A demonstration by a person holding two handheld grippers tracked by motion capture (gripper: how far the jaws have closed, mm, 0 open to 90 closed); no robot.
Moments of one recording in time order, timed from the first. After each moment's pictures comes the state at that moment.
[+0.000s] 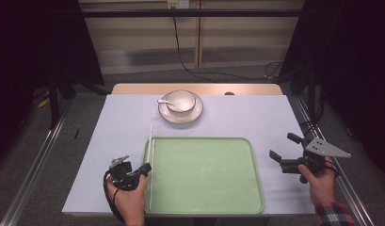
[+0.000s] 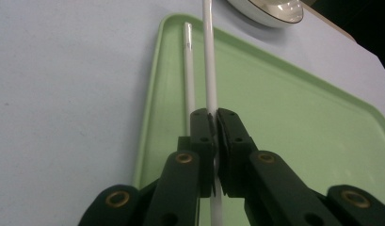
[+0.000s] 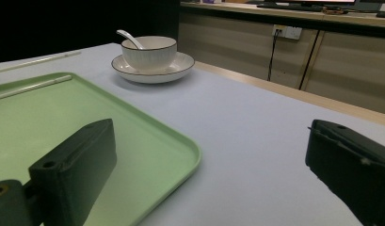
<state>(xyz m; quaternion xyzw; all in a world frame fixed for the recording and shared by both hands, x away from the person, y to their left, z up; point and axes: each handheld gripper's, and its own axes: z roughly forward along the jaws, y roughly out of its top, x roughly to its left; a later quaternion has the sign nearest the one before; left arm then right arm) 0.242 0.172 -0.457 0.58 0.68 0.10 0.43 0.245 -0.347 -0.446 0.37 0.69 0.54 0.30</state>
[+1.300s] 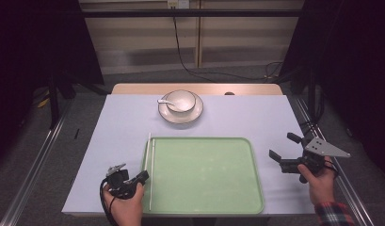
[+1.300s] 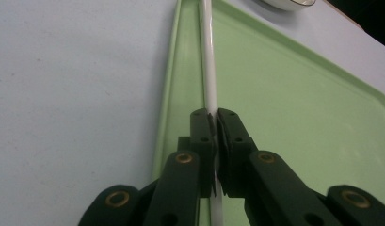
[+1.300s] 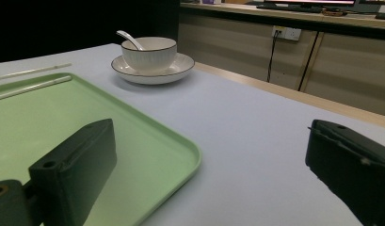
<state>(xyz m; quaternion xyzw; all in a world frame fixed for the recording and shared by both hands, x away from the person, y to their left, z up) 0.224 0.181 -0.464 0.58 0.69 0.09 0.42 0.246 -0.346 -0.446 0.36 0.70 0.54 0.30</state>
